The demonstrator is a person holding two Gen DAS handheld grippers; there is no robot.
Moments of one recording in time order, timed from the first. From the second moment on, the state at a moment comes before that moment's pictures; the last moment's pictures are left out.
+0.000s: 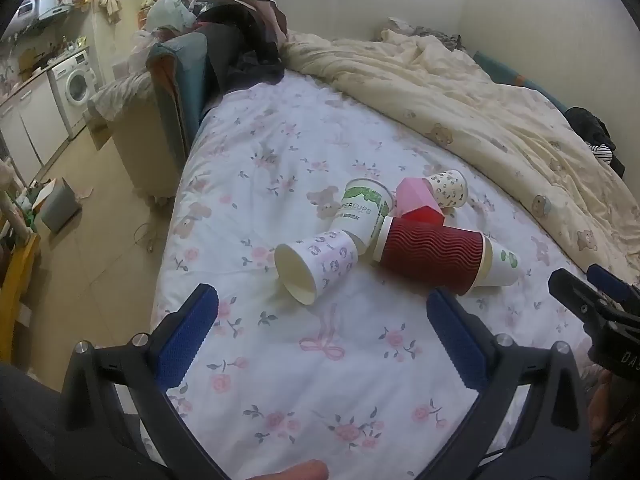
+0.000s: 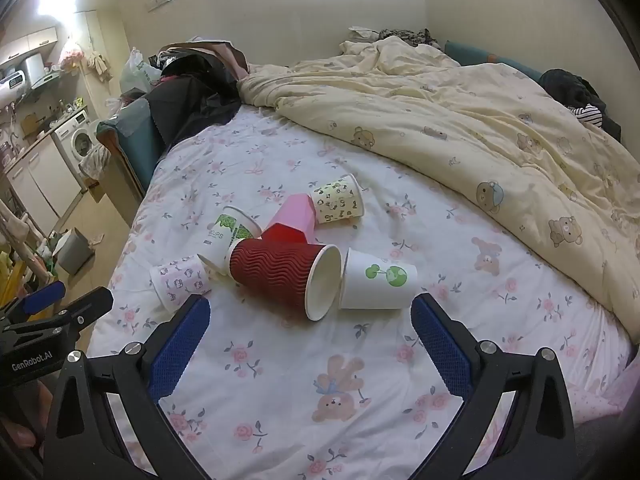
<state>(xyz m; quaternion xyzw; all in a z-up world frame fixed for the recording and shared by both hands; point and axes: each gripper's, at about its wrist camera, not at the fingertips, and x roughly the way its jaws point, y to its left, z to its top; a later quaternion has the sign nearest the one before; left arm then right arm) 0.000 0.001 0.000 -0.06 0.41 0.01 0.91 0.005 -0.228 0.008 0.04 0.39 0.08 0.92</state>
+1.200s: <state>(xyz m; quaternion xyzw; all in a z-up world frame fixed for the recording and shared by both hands) 0.001 0.002 -0.001 -0.05 0.41 0.02 0.91 0.006 -0.229 0.007 0.04 0.39 0.08 0.92</state>
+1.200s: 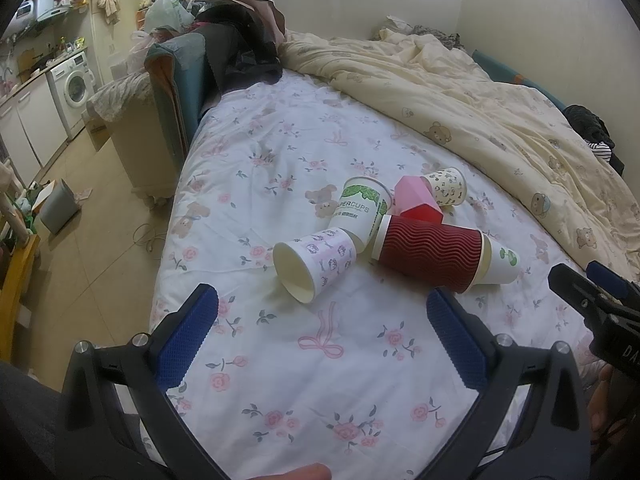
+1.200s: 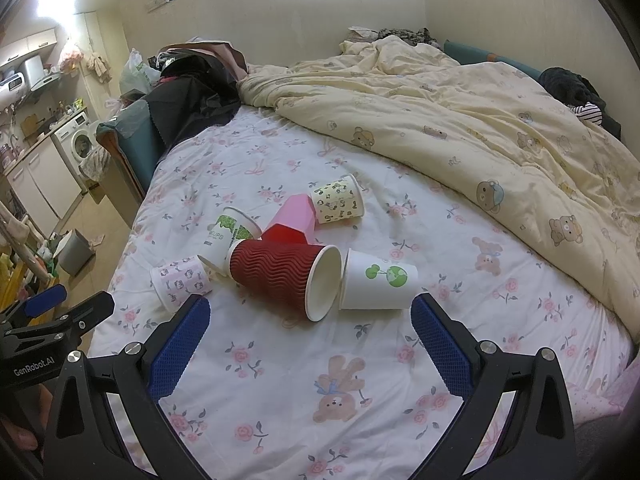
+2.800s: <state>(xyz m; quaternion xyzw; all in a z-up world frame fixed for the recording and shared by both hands) 0.000 -0.001 -0.002 -0.05 0.42 0.02 0.91 0.007 -0.238 0.012 0.06 0.39 0.07 0.92</state>
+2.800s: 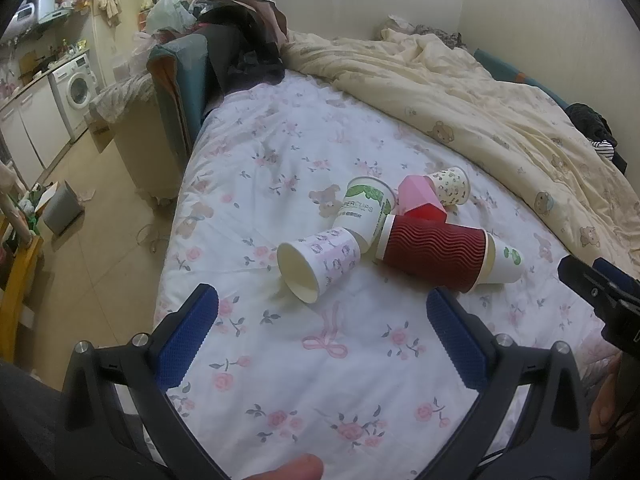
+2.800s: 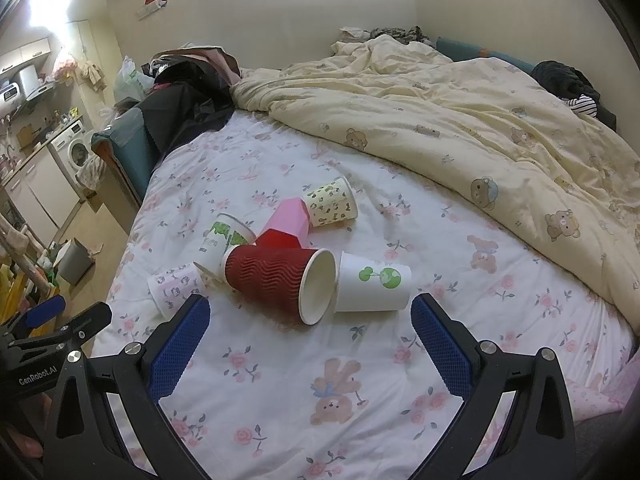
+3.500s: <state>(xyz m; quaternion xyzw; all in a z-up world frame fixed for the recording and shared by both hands) 0.000 0.002 -0.001 -0.05 0.41 0.03 0.91 0.006 -0.233 0.012 0.05 0.39 0.07 0.92</state>
